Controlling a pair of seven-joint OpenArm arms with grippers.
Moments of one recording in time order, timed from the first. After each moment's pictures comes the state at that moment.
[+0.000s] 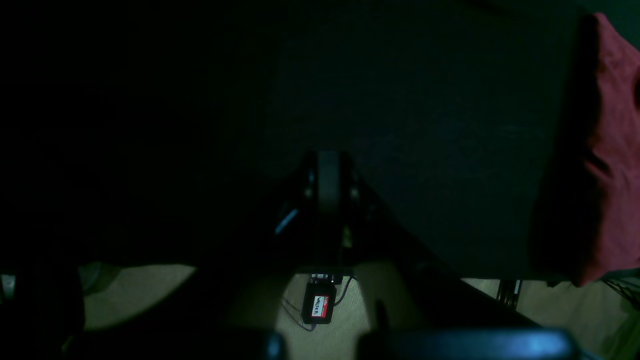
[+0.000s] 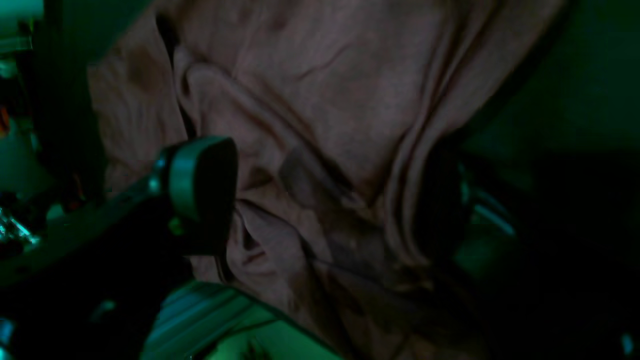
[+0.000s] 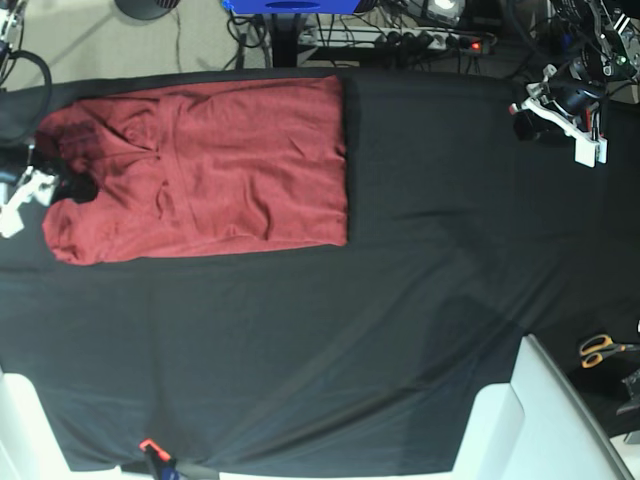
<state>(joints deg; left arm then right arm) 23.0 -11.5 -40.8 86.0 -36.1 -33.4 50.4 3.7 26.6 19.3 41.2 51.7 41.8 -59.0</state>
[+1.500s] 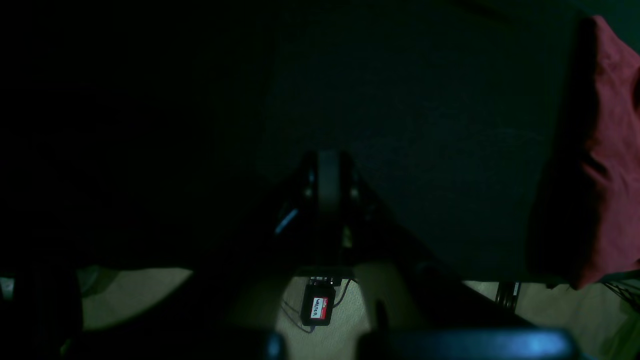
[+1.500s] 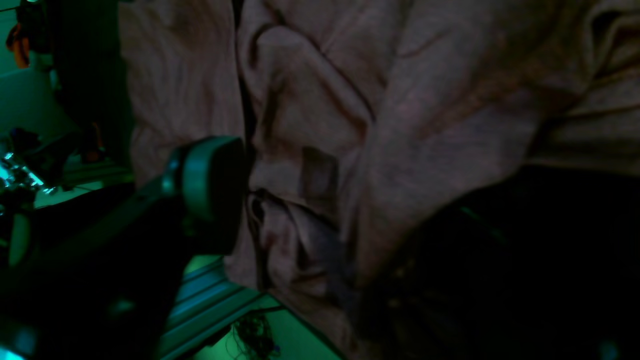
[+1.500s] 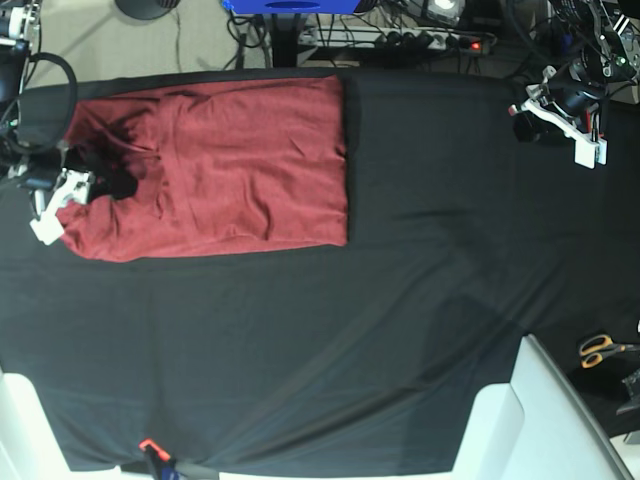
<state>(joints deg) 22.7 -11.4 -40.8 86.0 -36.1 -33.4 50.4 4.2 23.2 14.1 43.4 52.9 42.1 -61.2</state>
